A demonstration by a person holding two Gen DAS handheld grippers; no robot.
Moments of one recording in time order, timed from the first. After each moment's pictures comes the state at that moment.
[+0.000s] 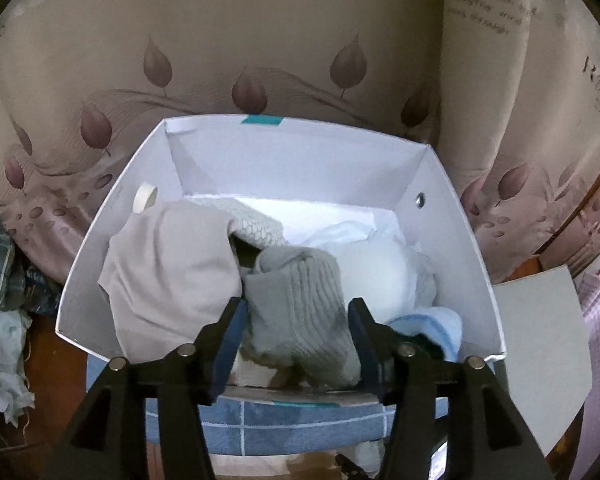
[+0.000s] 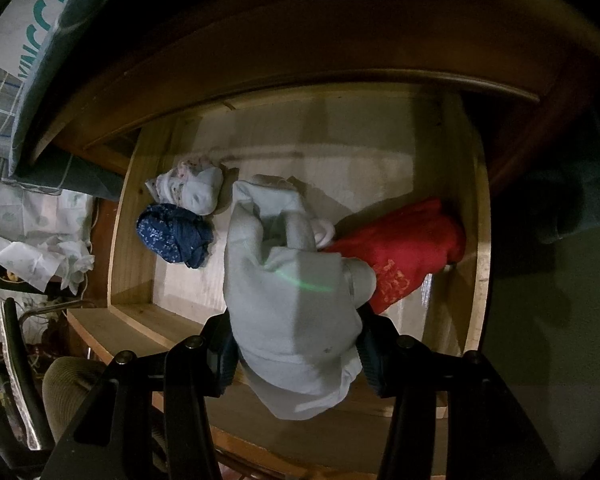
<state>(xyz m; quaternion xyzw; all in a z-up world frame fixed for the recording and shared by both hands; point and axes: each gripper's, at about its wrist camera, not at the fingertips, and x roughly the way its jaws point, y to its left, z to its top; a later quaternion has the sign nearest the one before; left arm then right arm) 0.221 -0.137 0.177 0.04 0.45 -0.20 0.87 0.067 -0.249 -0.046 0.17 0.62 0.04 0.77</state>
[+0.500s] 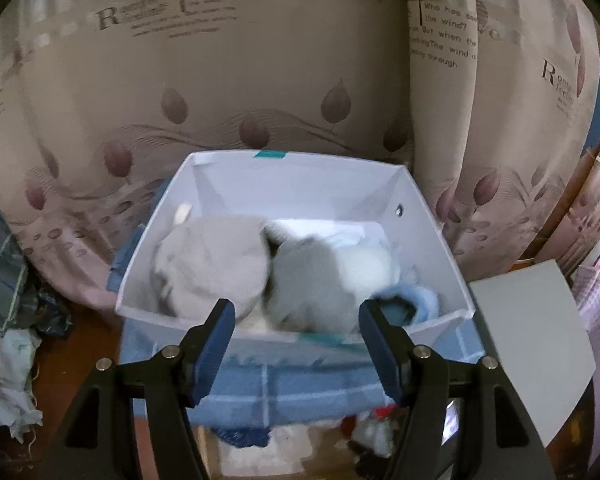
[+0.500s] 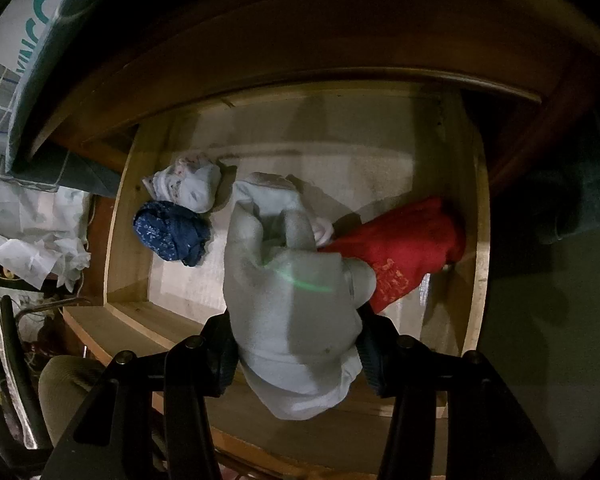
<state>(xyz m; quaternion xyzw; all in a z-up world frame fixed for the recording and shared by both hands) 0.161 -0.097 0.205 0.05 0.39 -0.20 0.90 0.066 -0.247 -0.046 0.16 0.62 0.03 0.77</state>
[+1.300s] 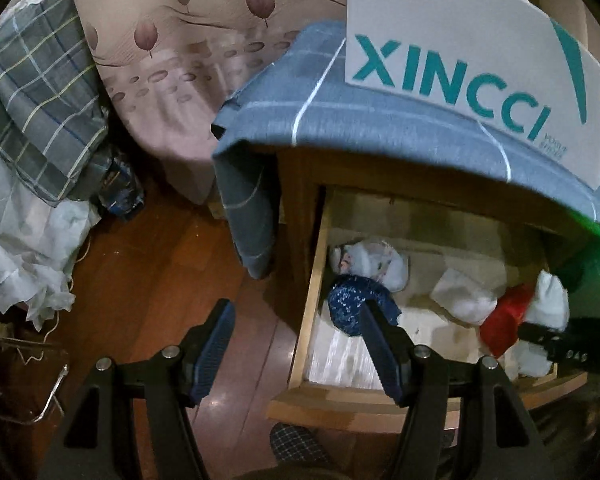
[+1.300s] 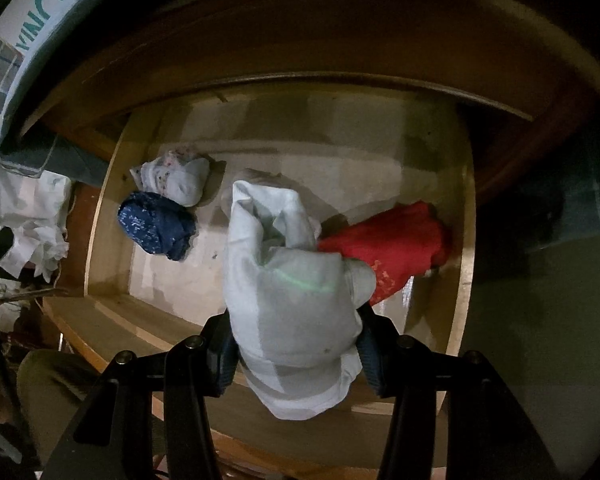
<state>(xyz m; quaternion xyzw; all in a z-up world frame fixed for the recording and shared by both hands) 0.089 0.034 0.014 0.04 0.48 -0.03 0.88 0.066 -0.236 -0.042 0.10 0.62 0.01 0.78</state>
